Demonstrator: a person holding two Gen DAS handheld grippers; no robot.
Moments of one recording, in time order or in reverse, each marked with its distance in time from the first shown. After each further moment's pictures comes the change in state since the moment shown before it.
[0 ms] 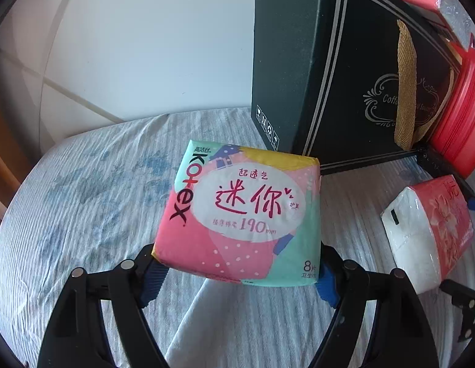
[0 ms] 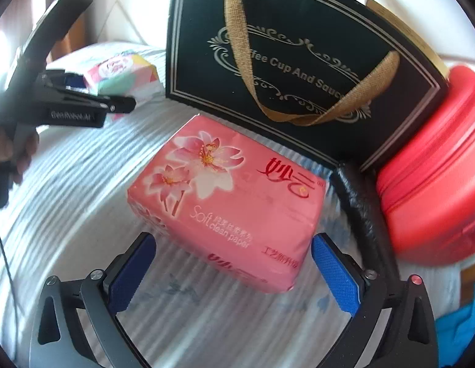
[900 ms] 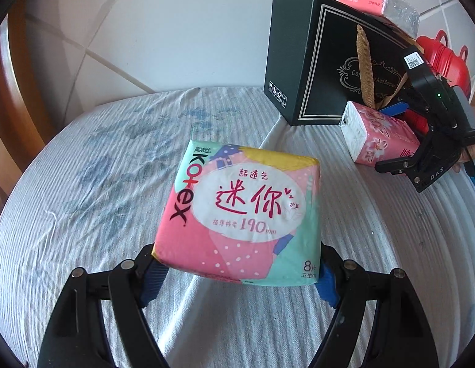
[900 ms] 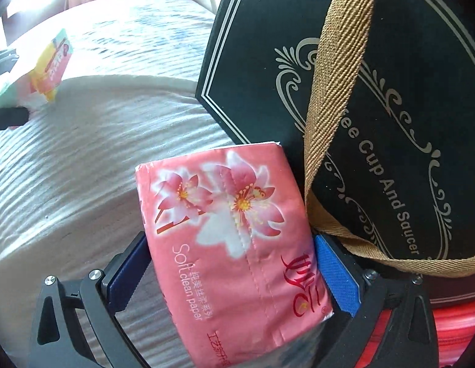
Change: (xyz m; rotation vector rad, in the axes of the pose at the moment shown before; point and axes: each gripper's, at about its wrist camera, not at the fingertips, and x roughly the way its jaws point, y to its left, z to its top) left arm -0.064 0.040 -0.080 -0.016 -0.024 -0.034; right arm 0.064 0.006 0.080 -0.377 0.088 0.129
